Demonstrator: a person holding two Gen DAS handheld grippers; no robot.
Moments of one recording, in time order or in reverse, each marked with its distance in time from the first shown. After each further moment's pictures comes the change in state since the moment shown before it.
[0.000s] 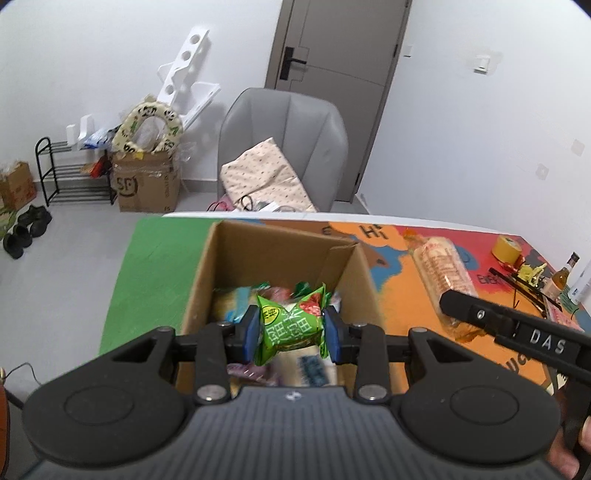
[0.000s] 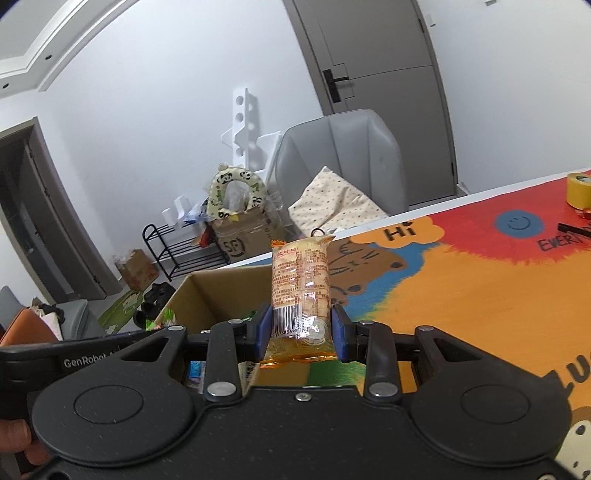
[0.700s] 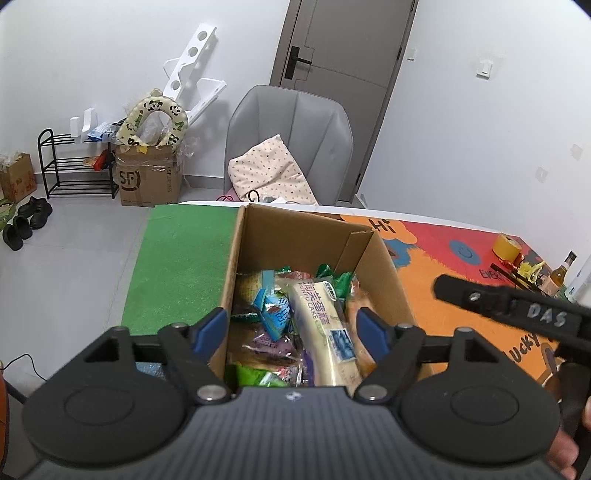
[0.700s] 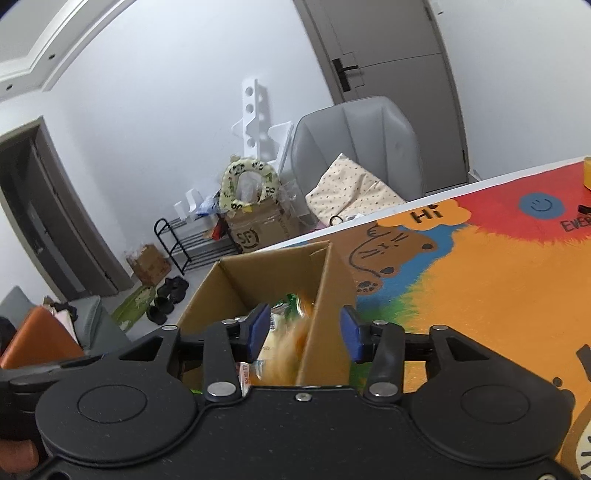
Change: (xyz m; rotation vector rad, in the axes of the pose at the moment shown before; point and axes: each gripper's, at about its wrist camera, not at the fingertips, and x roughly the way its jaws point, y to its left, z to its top) left arm -0.015 0.027 -0.017 -0.017 -0.010 -0.013; right arm 0.000 0.018 -0.007 0.039 0.013 0.016
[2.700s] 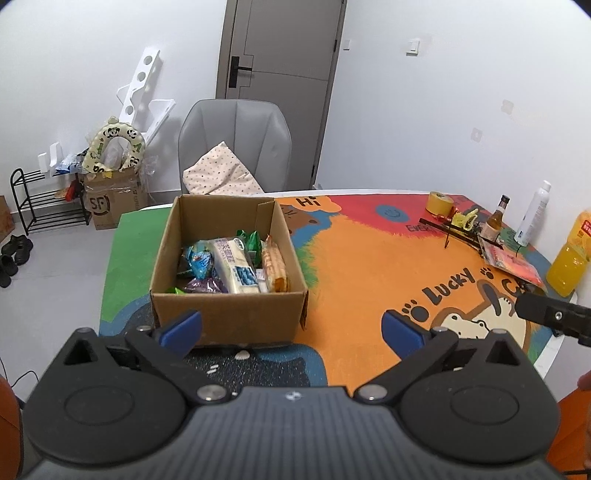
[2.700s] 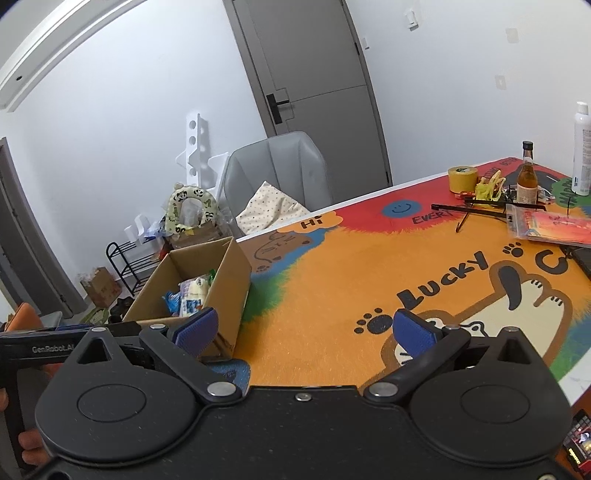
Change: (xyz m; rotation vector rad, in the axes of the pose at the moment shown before) left arm -0.106 -0.075 -0.056 0.159 -0.003 -0.085; right arm -0.184 -0.045 -0.061 0.015 -0.086 -0.191
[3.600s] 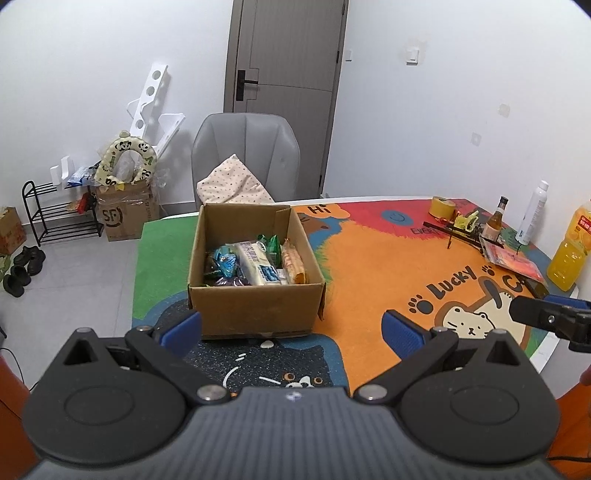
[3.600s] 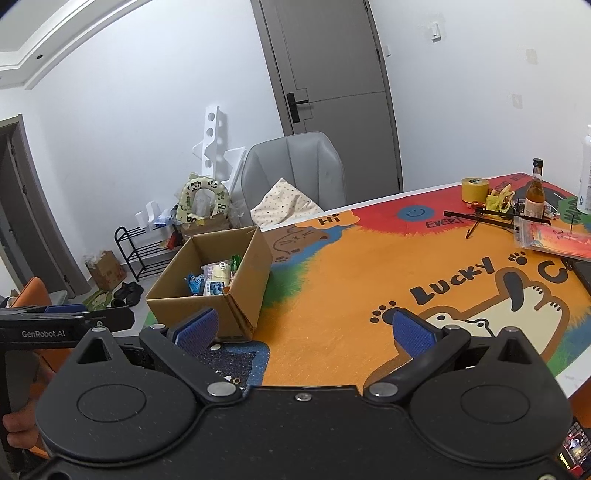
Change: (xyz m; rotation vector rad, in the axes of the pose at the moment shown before) left arm -0.040 0.014 -0.010 0.025 -0.036 0.032; right arm -0.019 0.027 -0.010 -0.062 0.004 0.016
